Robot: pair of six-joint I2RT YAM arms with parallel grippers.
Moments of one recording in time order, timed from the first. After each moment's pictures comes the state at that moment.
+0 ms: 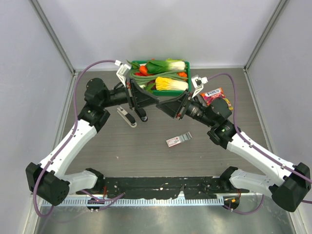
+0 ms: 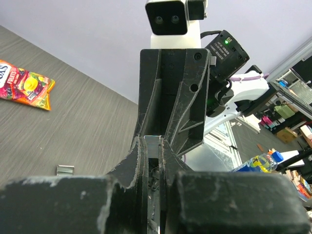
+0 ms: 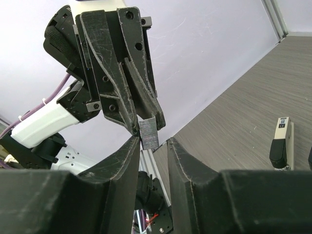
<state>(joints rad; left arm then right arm) -0.46 1.18 1.11 0.26 0.94 -0.73 0.70 1.05 0.87 0.42 -0.39 0.77</state>
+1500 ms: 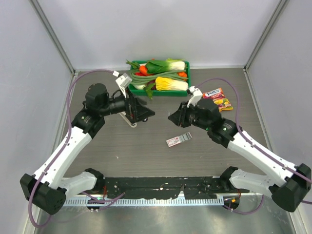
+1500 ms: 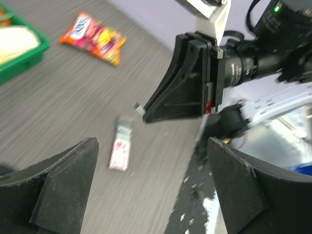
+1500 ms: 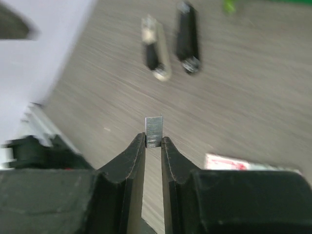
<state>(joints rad) -0.45 1.09 1.07 -0.10 0.78 -0.41 0.70 1.02 0.90 -0.18 -0.15 0.54</state>
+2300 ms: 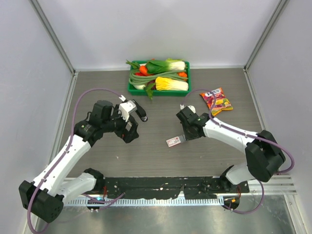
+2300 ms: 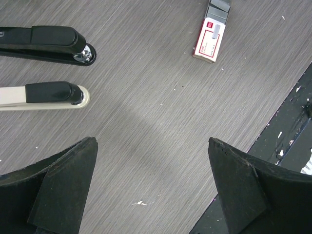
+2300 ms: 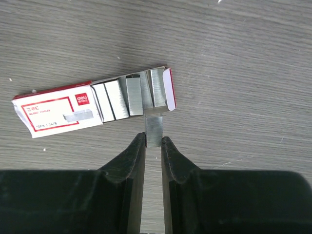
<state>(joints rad) -0.44 0.98 0.91 -0.65 0.42 0.20 0.70 1.44 0.91 -0.67 0.27 0.44</state>
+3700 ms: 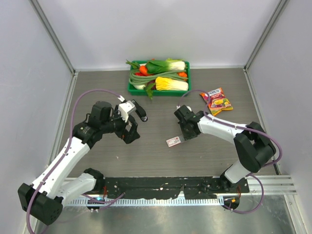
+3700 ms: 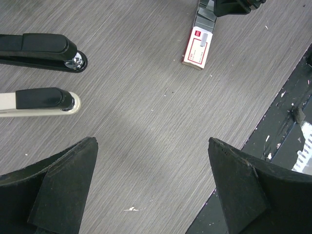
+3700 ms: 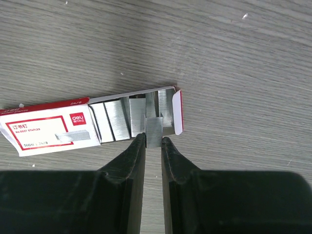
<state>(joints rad) -0.44 0.95 0.89 -0.62 0.46 0.16 0.66 1.57 0.94 -0.63 0.22 0.36</state>
